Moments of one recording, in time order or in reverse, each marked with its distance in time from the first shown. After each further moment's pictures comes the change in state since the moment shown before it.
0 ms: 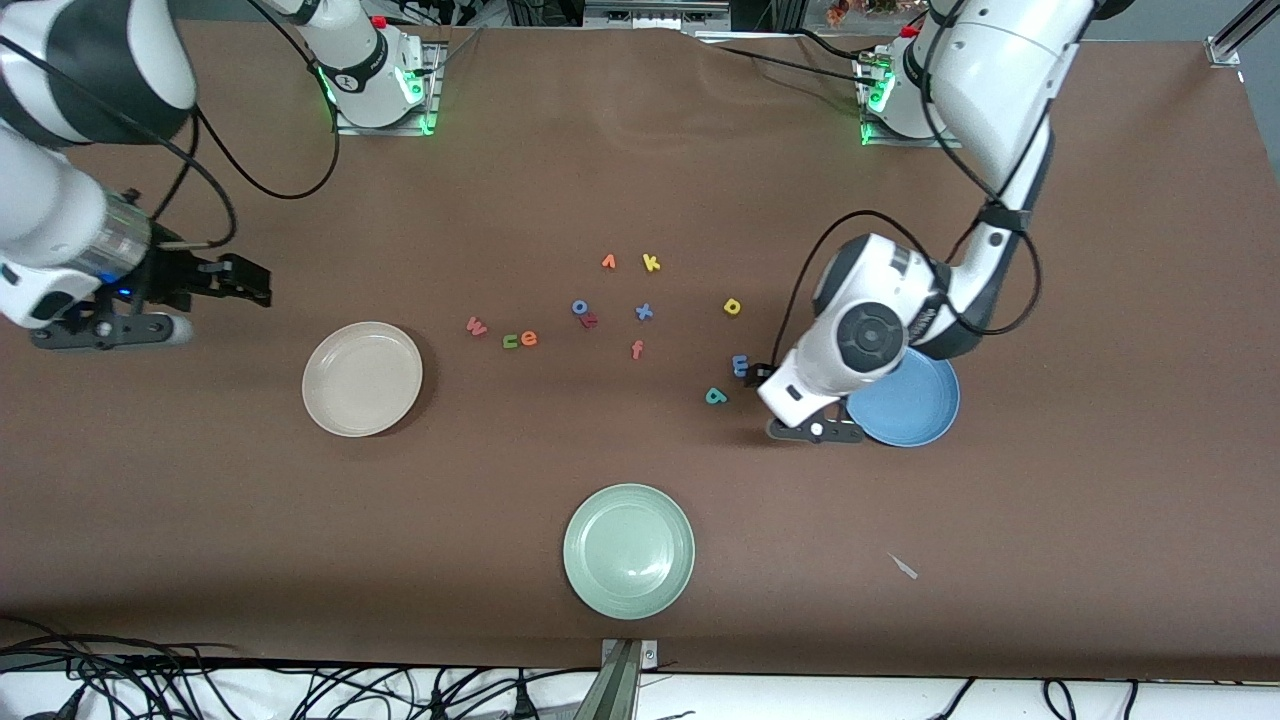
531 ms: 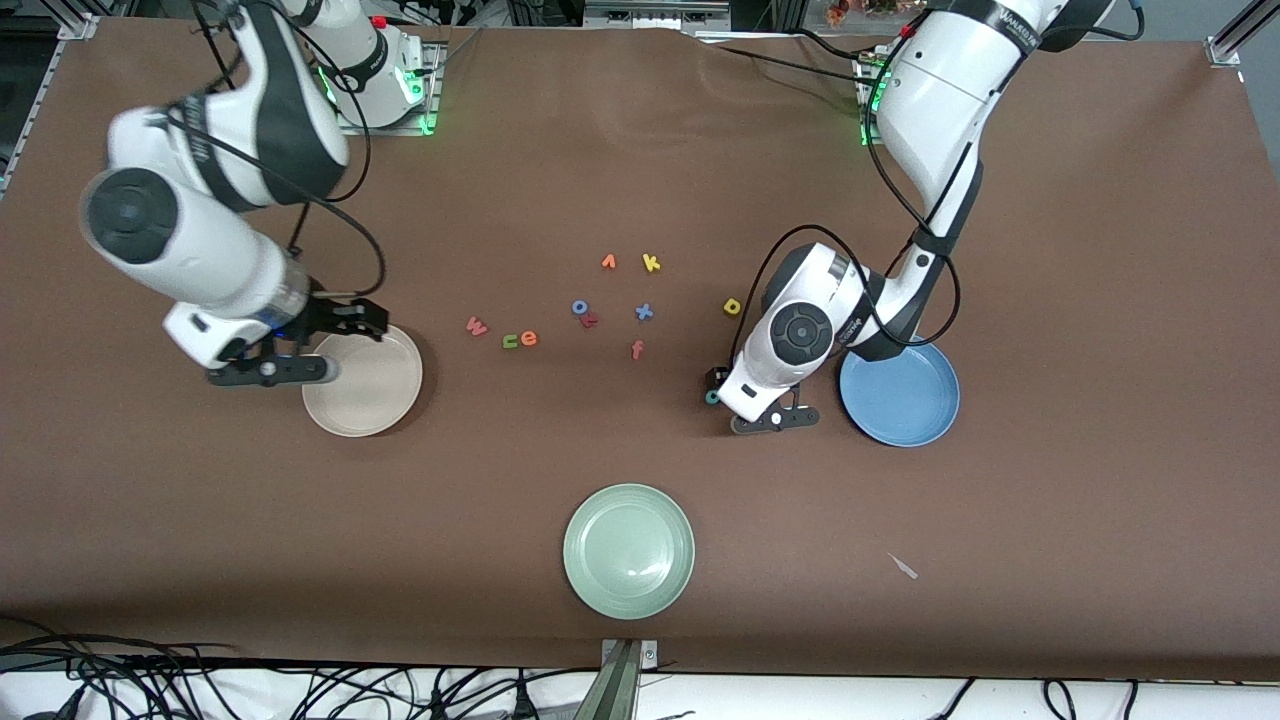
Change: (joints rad) left arm -0.054 0.099 0.006 -0.033 0.000 0.097 -0.203; right arm 0.099 0.090 0.059 -0.147 0.003 0.273 0.177
